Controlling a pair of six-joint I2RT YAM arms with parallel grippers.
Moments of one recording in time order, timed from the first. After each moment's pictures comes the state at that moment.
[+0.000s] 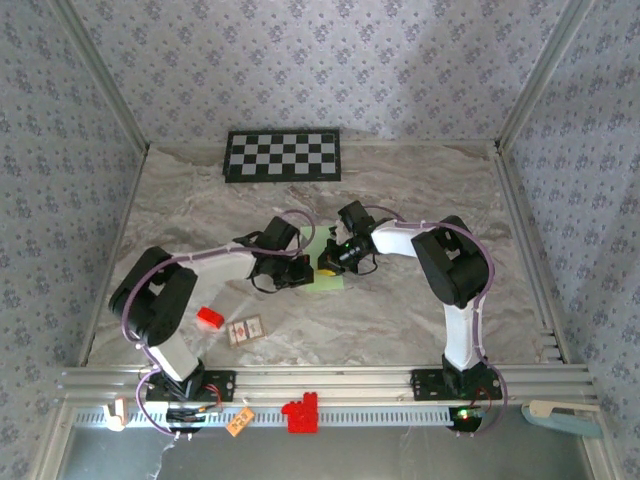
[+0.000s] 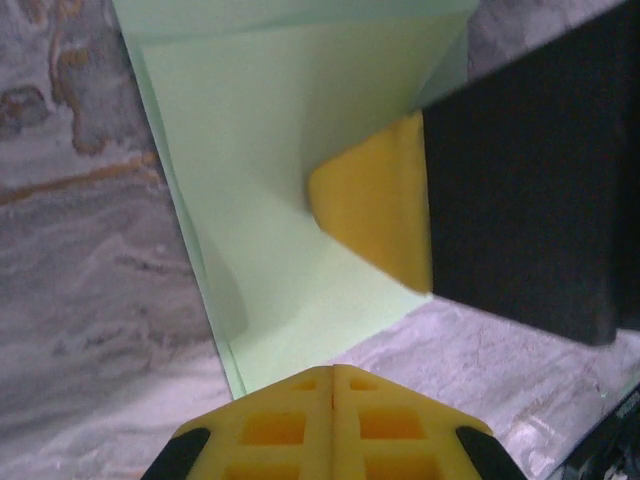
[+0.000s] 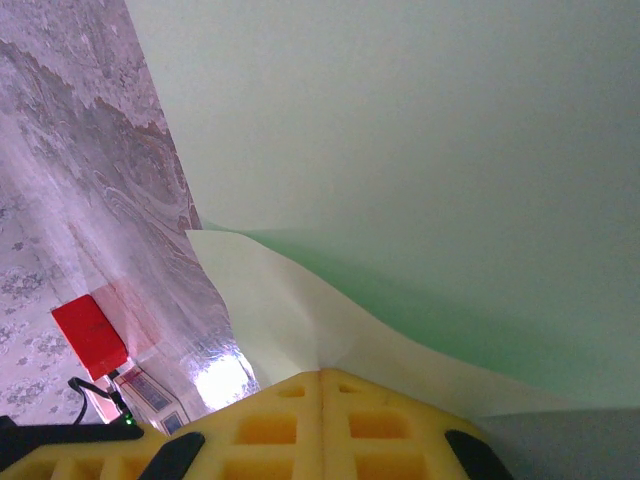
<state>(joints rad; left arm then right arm) -0.67 1.68 0.89 -0.29 0.40 -0.75 0.56 2.00 1.14 -0.28 -0.66 0.74</state>
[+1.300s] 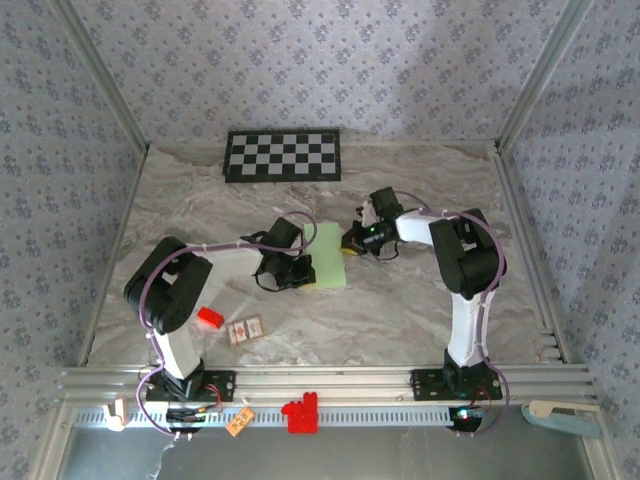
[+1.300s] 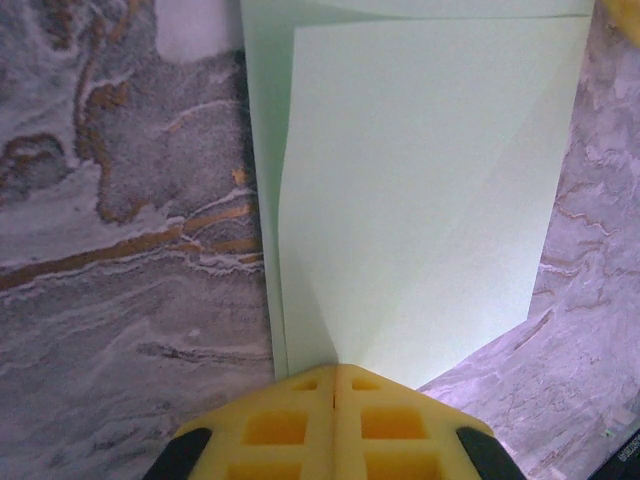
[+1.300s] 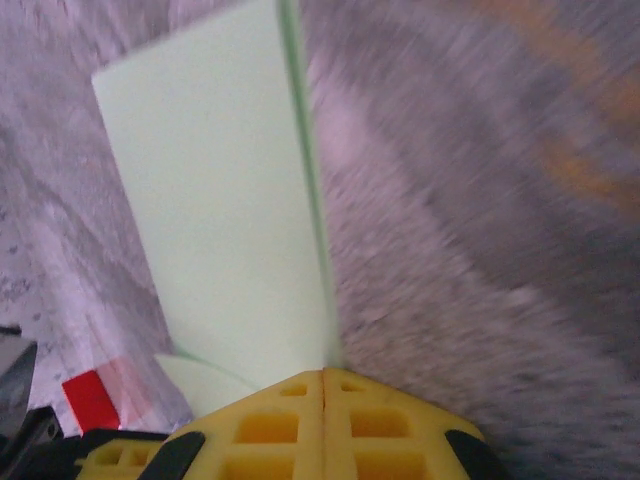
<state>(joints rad) -0.66 1.77 0.91 -0.26 0.41 -0.80 0.35 2.01 1.15 -0.22 -0.65 0.60</state>
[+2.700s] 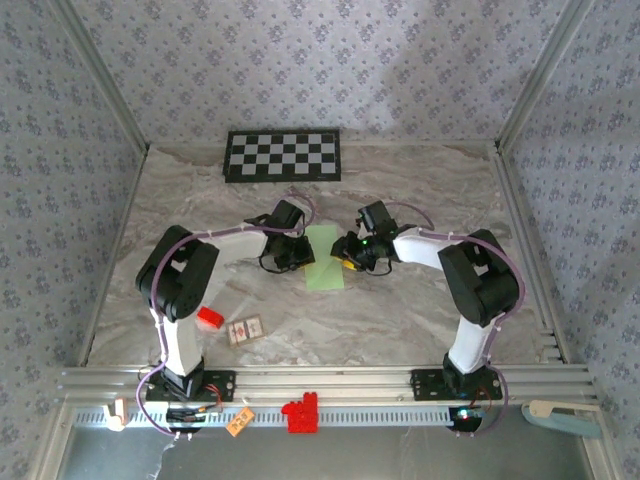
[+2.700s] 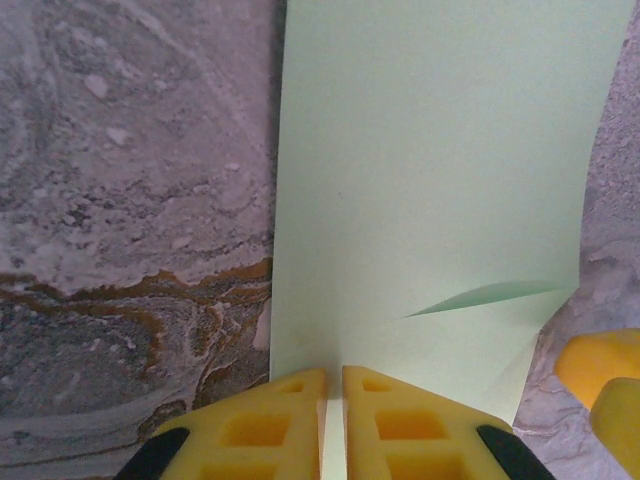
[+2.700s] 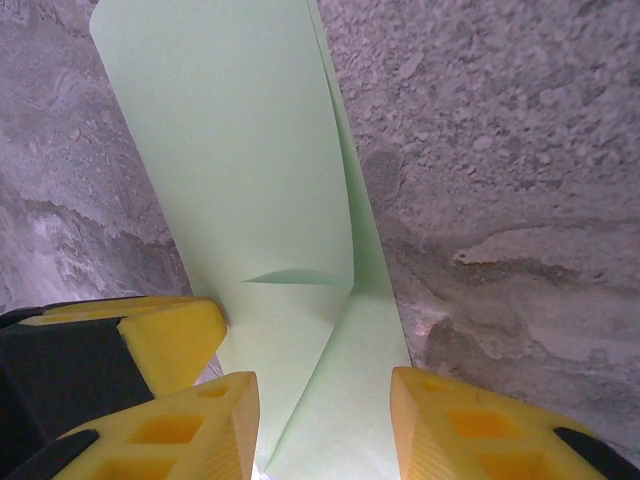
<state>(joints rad) -0.61 1.87 1.10 -0.34 0.29 -0.87 0.51 1.79 0.96 -0.15 -0.46 0.90</state>
